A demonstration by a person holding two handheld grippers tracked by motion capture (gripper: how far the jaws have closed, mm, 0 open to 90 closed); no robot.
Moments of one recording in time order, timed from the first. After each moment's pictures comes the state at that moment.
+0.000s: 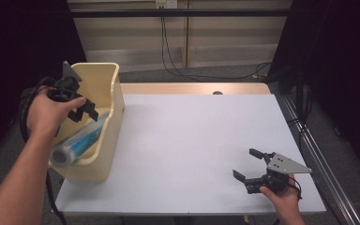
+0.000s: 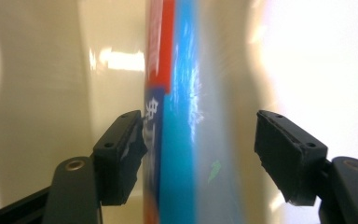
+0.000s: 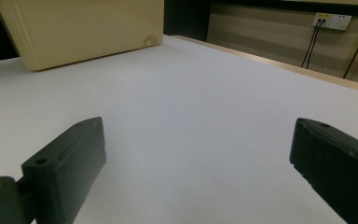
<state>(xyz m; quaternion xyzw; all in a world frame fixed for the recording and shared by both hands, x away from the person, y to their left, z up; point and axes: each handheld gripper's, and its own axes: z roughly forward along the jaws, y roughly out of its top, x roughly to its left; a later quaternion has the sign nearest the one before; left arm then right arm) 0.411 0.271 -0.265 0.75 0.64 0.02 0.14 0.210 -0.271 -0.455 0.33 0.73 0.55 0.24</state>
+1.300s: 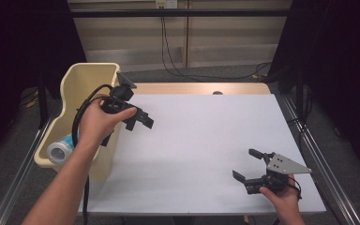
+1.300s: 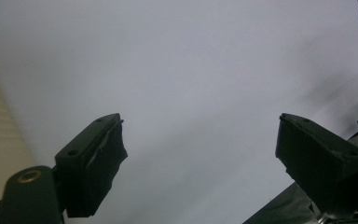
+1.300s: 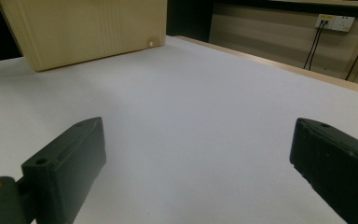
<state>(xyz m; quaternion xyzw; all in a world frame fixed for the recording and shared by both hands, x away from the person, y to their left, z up) 0.380 0.145 -0.297 0.83 0.50 -0.06 0.24 0.210 -0.270 -0.455 0.33 0.73 0.56 0.24</state>
